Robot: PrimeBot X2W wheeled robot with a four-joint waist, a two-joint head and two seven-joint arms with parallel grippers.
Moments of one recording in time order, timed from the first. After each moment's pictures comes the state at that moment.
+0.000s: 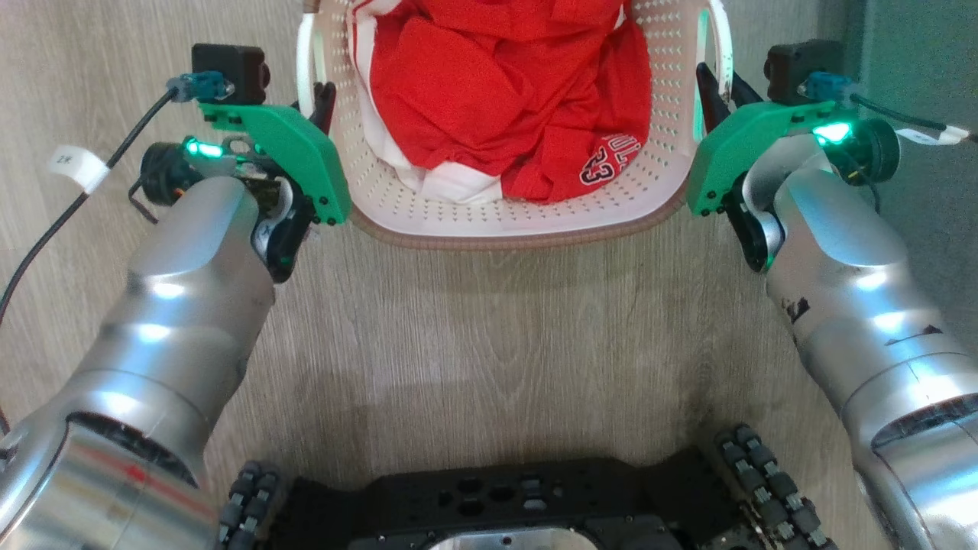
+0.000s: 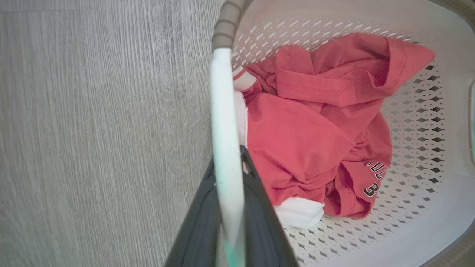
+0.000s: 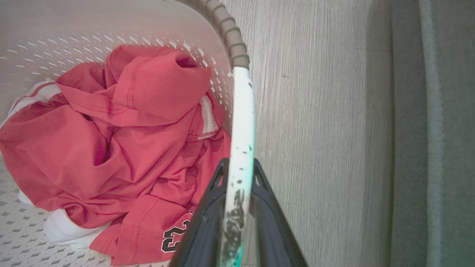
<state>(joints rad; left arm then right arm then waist) -1.05 0.10 -0.81 1.16 -0.88 -0.13 -0.15 -1.03 -0.06 0.36 1.18 0.38 0.13 -0.26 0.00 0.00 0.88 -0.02</state>
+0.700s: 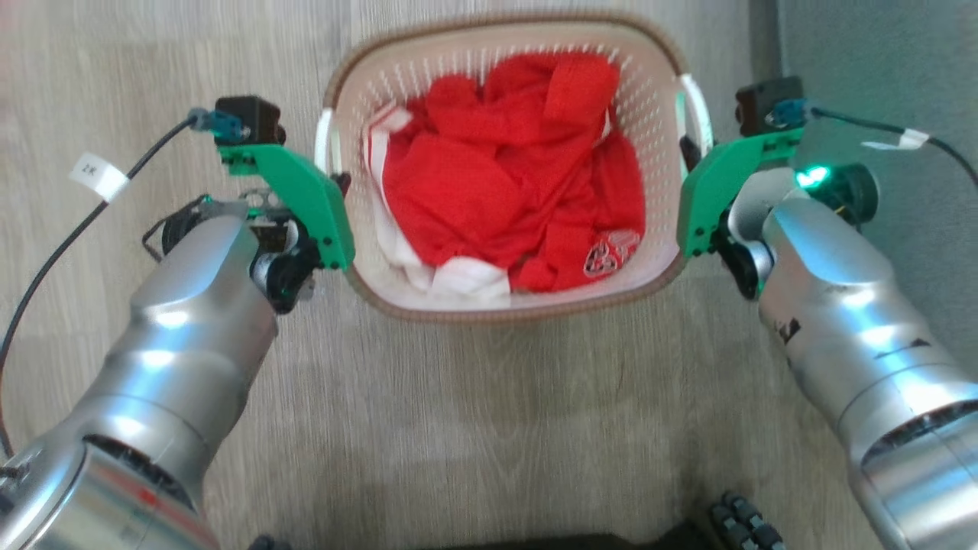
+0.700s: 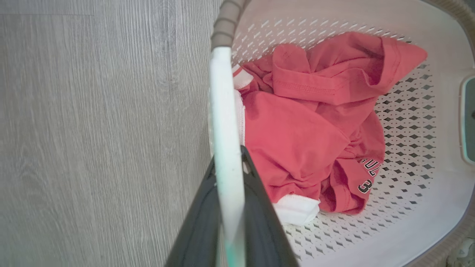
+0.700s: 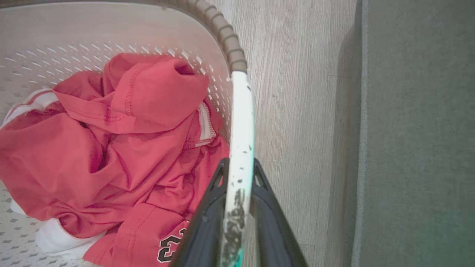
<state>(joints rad) -1.00 0.11 -0.89 1.17 -1.07 -0.13 0.08 -1.03 -0.06 0.49 1.26 0.49 0.13 -0.09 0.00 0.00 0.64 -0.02</state>
